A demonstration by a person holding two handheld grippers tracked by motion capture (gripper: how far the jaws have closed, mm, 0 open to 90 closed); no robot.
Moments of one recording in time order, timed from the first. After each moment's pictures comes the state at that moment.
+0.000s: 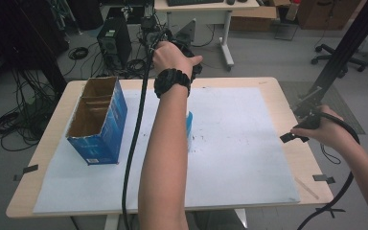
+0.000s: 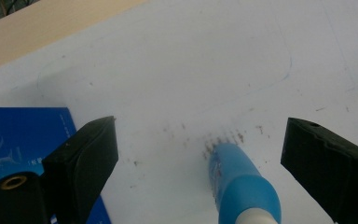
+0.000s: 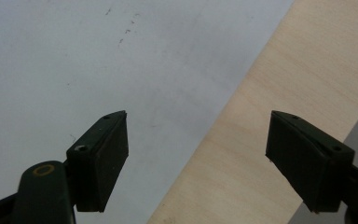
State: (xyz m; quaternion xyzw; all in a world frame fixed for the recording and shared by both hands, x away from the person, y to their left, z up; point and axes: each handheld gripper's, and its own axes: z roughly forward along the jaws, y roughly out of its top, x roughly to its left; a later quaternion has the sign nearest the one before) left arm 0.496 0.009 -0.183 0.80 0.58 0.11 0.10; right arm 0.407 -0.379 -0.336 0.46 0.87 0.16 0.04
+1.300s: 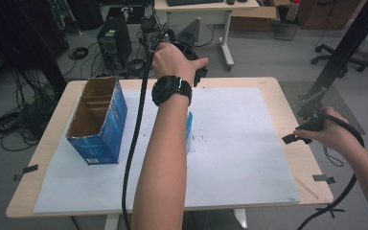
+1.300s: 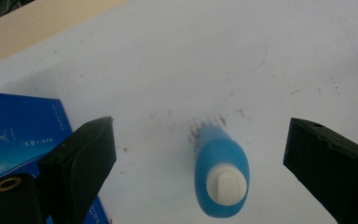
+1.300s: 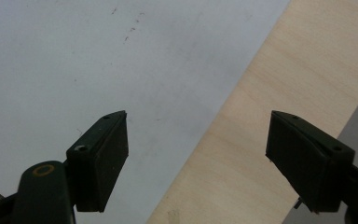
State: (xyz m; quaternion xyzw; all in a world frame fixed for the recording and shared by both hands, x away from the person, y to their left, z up) left arm 0.454 0.000 -0.166 0.81 0.56 0.11 0.11; right arm 0.395 -0.381 -0.328 0.46 0.87 0.17 0.05
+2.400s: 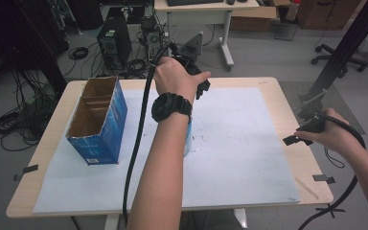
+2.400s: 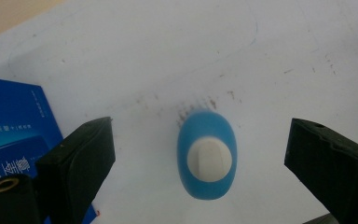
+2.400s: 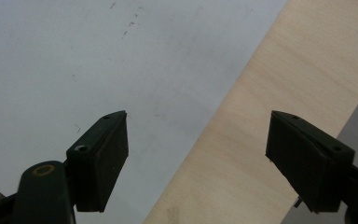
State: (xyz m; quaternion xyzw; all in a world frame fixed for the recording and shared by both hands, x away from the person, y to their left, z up) left arm 0.430 -0.003 -0.185 0.82 0.55 0.11 0.11; right arm 0.393 -0.384 -0.331 0.46 0.87 0.17 0.05
